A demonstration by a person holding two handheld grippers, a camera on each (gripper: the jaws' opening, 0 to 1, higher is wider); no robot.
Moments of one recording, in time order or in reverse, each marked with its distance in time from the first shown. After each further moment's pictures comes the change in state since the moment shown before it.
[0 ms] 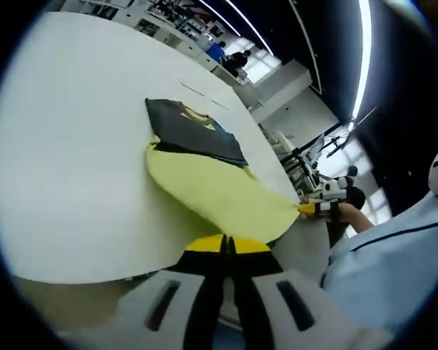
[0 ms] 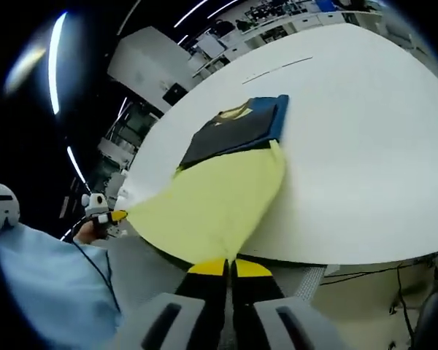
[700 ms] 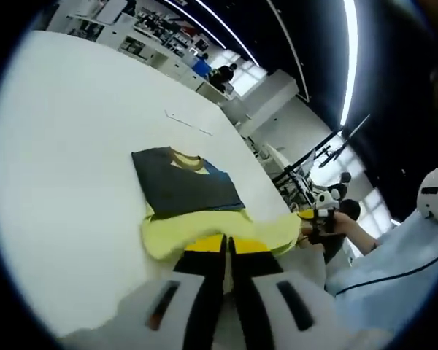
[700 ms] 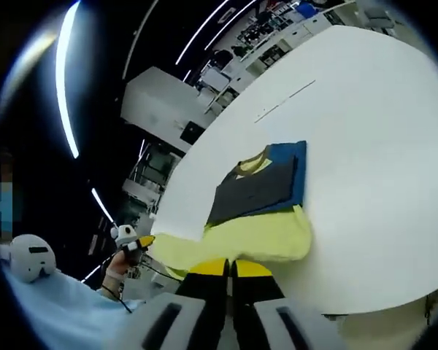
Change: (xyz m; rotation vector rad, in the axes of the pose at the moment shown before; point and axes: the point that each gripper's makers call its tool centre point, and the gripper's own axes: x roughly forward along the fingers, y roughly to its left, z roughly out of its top) left arm 0.020 0.020 0.116 0.093 -0.105 -0.065; right arm 0.010 0.042 0.099 0.119 -0.215 0.183
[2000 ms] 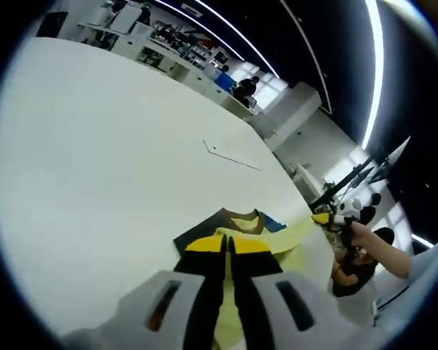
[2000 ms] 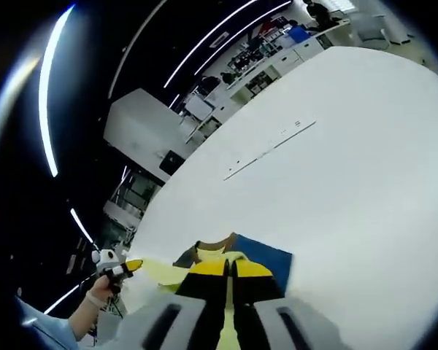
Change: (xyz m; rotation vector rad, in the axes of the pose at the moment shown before) left arm 0.113 0.127 0.087 -0.050 -0.061 0.153; right arm 0.123 -0.108 0.153 -0.018 -0.139 -0.127
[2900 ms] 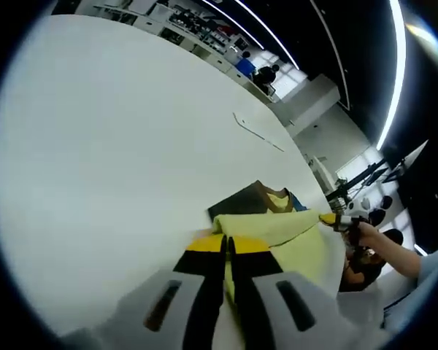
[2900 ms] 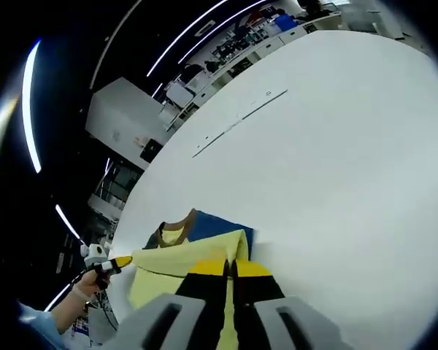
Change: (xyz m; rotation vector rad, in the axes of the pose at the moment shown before) left arm 0.014 0.043 -0.041 -0.056 0.091 0.077; right arm 0.017 -0.044 -0.037 0.010 0.067 -0.099
